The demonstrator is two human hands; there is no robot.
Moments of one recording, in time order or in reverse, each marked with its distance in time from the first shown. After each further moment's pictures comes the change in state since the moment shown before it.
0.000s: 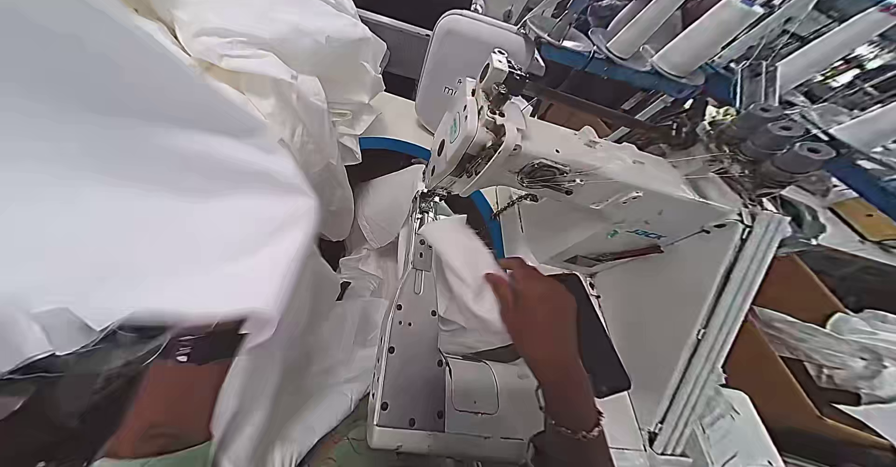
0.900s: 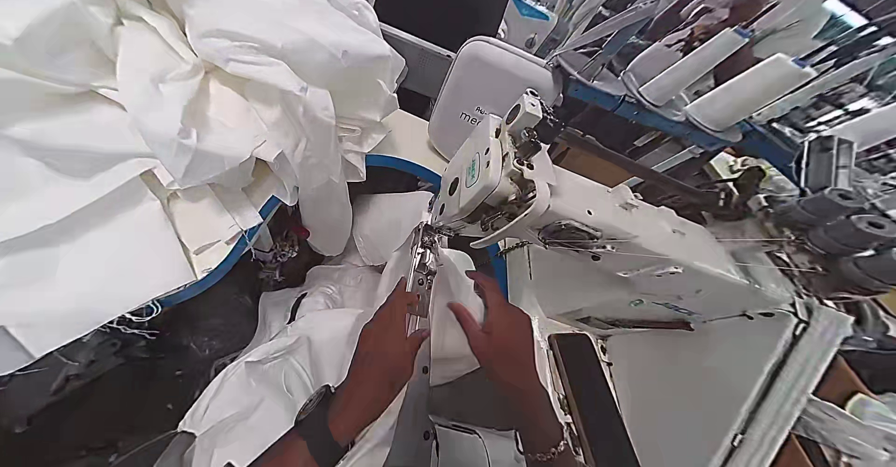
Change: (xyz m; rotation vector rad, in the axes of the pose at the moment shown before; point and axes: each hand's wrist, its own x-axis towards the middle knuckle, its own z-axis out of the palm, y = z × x) left_hand -0.022 -0.119 0.097 1.157 -0.339 0.144; right_hand 0.056 0.021 0.056 0.139 0.016 -0.224
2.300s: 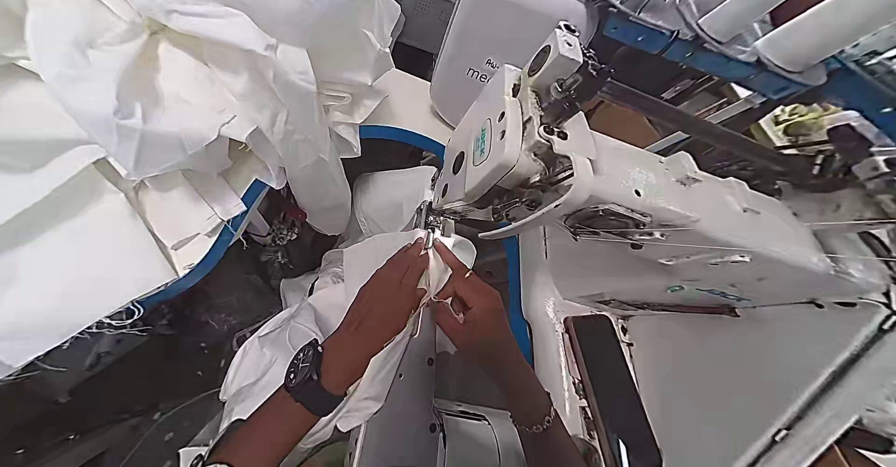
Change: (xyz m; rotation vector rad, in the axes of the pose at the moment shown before) left_hand 0.031 -0.017 -0.005 0.254 -0.049 0.306; right_hand 0.001 0.005 0.041 0.552 -0.134 -0.124
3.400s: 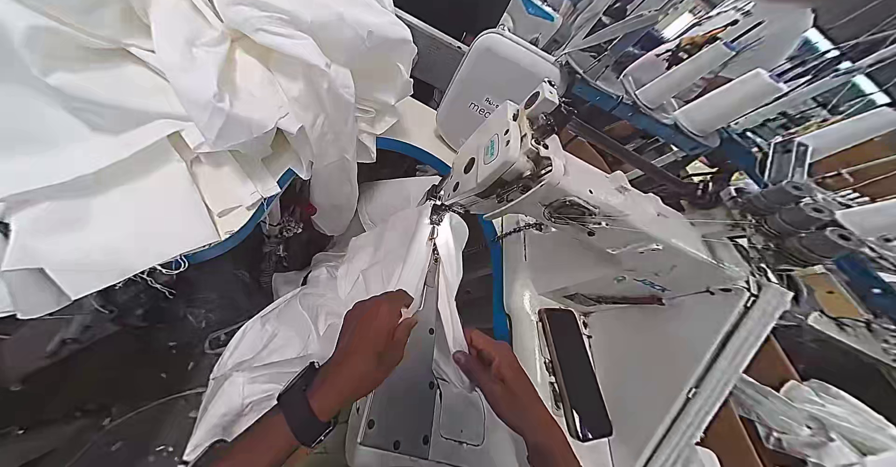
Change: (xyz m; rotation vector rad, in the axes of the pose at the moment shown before) left_hand -0.060 0.043 -0.049 -0.257 -0.180 -0.374; right_hand -0.084 -0.033 -0.035 0.103 -0.210 0.259
